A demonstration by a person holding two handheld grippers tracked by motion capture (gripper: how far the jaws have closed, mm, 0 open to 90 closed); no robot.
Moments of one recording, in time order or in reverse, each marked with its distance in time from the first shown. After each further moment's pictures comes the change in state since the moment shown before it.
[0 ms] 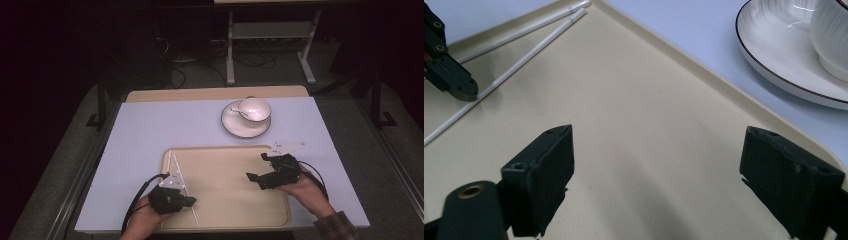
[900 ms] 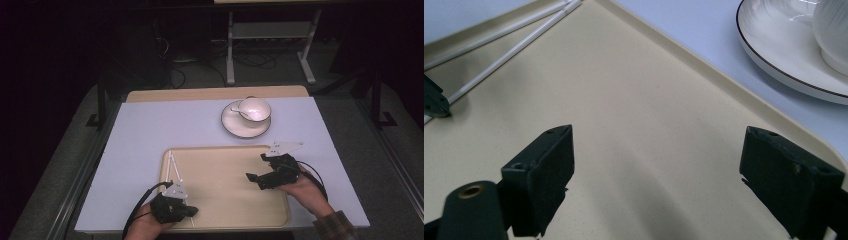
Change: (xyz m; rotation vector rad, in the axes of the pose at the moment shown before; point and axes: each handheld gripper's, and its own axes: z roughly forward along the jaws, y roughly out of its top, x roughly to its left) left arm -0.019 -0.005 0.004 0.049 -0.028 0.033; right arm -0.001 -0.001 0.004 0.019 -0.005 0.000
